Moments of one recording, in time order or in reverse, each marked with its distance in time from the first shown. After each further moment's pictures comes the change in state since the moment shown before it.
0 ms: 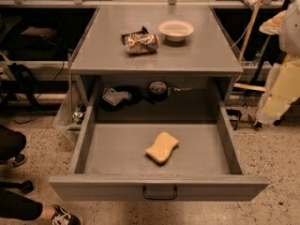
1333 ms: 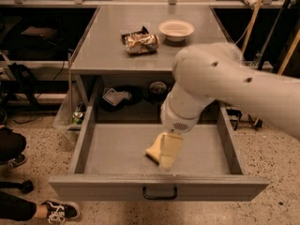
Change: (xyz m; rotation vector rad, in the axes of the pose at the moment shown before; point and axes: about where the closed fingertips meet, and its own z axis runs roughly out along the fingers) arm -0.106 0.091 0.252 -0.289 -0.074 -0.140
